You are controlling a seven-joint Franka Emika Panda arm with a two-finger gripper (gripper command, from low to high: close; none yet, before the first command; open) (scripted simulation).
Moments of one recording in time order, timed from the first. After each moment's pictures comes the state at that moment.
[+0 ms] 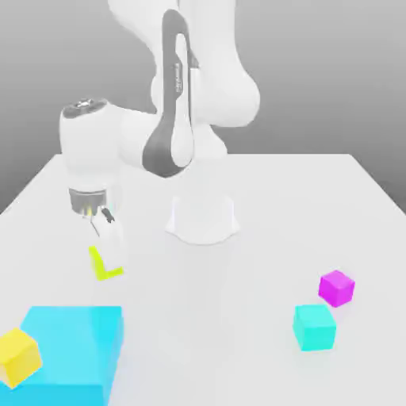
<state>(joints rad) -0.51 -0.09 0.05 -2.95 0.00 2.86 1.26</state>
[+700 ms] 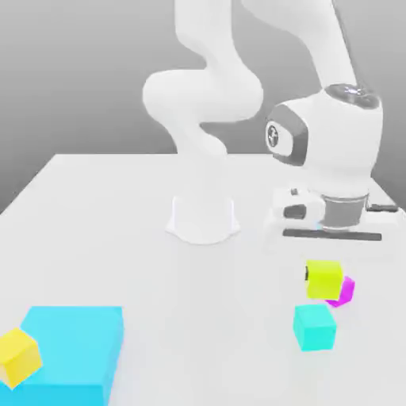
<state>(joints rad) 0.05 0.08 0.42 -2.69 -0.09 2.77 1.44</state>
